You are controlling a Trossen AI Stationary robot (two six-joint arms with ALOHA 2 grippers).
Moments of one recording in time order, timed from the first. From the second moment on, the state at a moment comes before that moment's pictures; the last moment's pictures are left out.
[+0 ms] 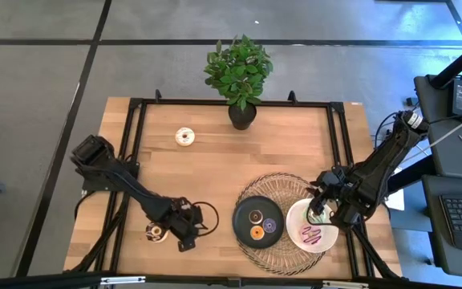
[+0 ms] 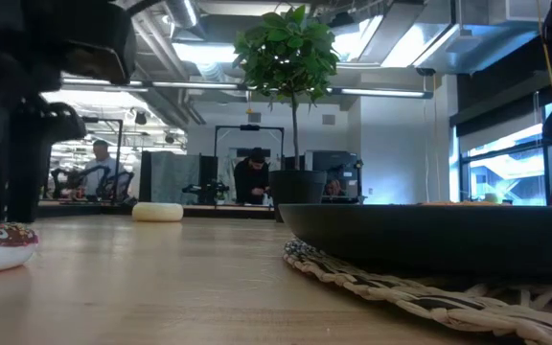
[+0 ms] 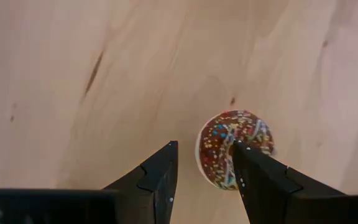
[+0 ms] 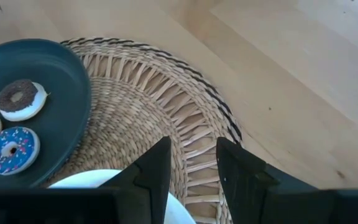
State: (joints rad) left arm -0.61 1.71 0.99 -0.51 -0.16 -0.93; right arm 0.93 1.10 0.68 -1.09 0.74 1.64
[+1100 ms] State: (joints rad) left arm -0.61 1.75 0.99 -0.47 -0.11 -0.89; right arm 0.93 1.10 0.68 -1.09 0.74 1.56
